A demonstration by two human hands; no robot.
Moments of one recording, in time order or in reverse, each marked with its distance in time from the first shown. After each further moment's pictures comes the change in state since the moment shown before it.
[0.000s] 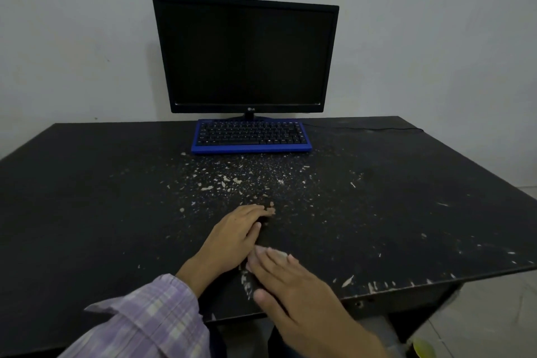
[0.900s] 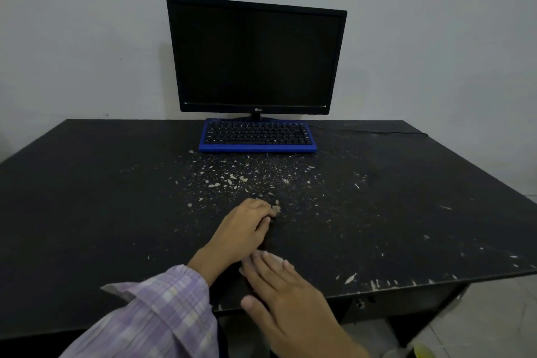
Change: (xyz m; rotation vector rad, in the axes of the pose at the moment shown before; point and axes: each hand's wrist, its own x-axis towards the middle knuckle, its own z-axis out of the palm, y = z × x) left_hand 0.005 0.010 -0.005 0.009 0.030 -0.011; right_hand -0.001 -0.025 0.013 -0.140 0.064 0.072
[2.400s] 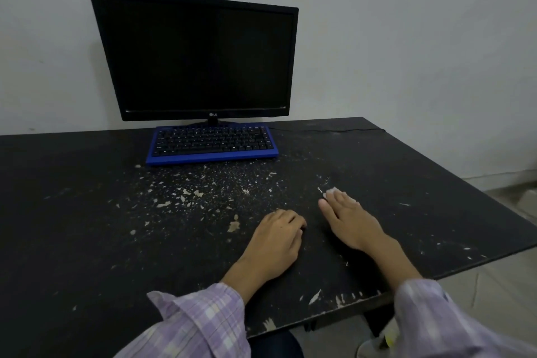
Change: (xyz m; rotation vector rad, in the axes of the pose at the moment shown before) left_hand 0.062 0.072 0.072 0.023 -0.042 0.232; right_hand 0.043 0.215 -0.058 0.065 0.086 0.541
